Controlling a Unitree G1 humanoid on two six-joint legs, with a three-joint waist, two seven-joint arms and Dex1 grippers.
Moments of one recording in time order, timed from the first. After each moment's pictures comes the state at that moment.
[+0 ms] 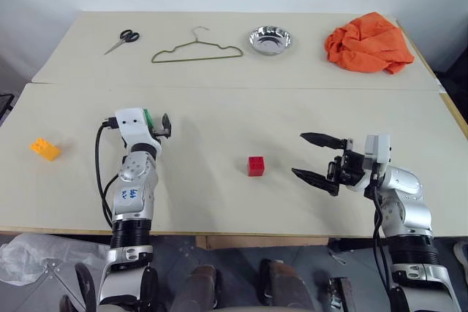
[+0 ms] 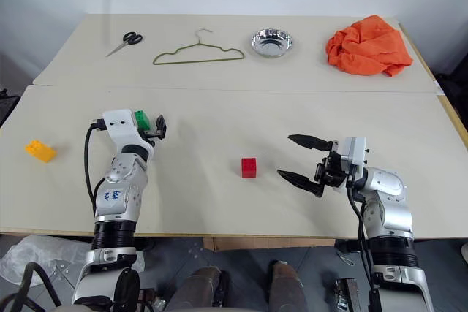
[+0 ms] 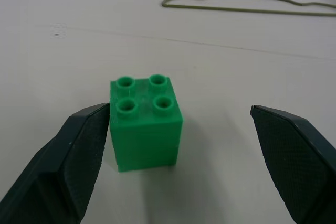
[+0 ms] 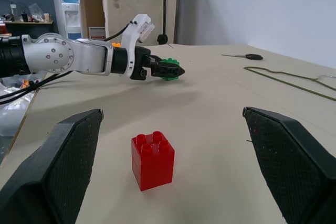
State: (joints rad) left arm -0.47 0.16 0.24 0.20 -0.12 0.26 0.16; right arm -0.33 -0.48 -0.16 0.20 0.56 -0.10 1.37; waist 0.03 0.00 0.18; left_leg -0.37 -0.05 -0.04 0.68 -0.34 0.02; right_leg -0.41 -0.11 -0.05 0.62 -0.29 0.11
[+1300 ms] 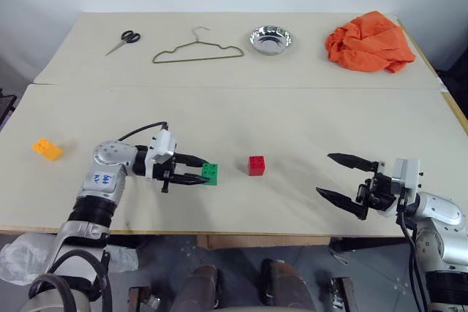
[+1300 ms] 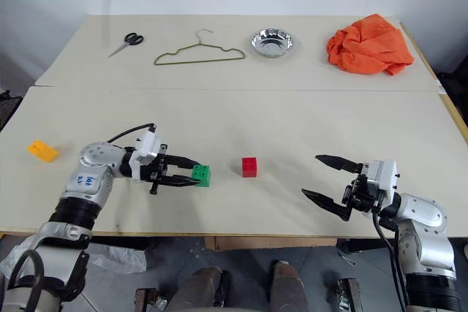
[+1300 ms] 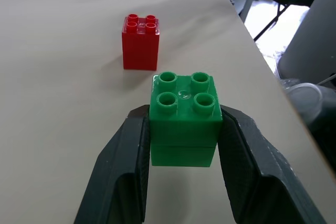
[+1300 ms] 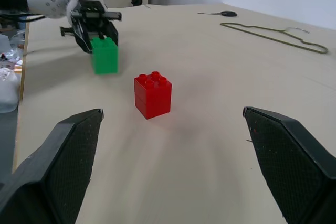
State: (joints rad) left arm -0.68 0.53 -0.11 0.63 -0.31 -0.14 -1.48; right arm -0.02 -0.60 -0.27 -0.01 0.59 -0.07 1.28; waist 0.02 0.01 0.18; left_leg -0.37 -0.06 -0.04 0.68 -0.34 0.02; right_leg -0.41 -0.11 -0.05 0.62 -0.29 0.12
